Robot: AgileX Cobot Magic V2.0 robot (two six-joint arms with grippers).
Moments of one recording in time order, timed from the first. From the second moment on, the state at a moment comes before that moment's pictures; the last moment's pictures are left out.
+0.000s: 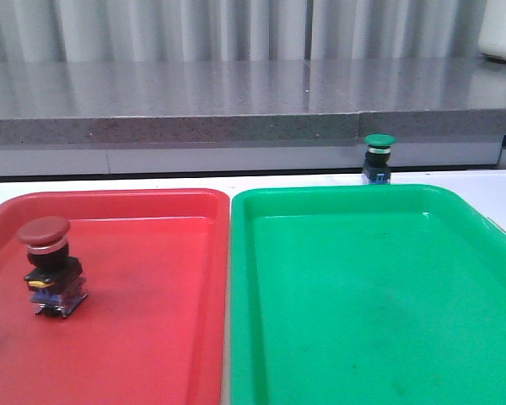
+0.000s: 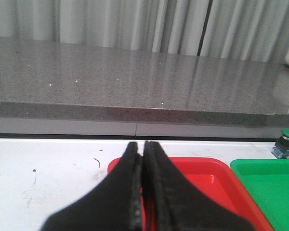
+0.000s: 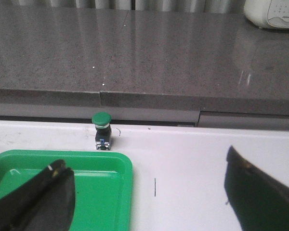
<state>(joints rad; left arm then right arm) -0.16 0.01 -0.38 0.05 0.50 -0.18 0.03 0.58 -0.57 0.04 0.29 0.00</state>
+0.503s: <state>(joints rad) -0.16 0.01 -0.38 0.05 0.50 -0.18 0.09 1.33 -0.99 0.05 0.31 0.00</state>
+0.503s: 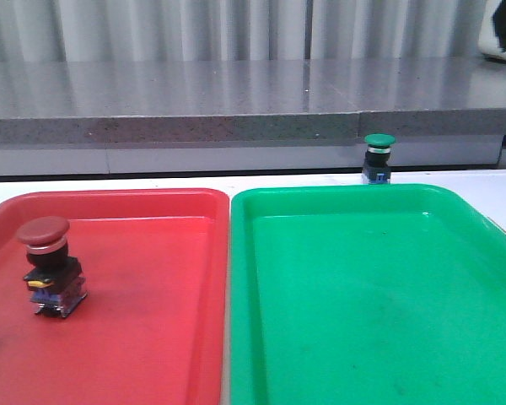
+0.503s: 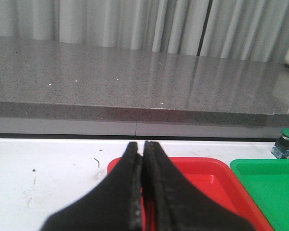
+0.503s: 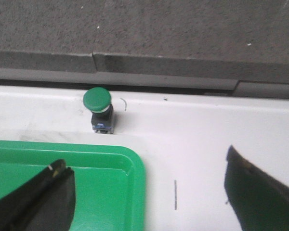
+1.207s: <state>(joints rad) -0.16 0.01 -0.38 0.05 0.50 -0.18 0.18 2.08 -1.73 0.06 0.68 0.13</state>
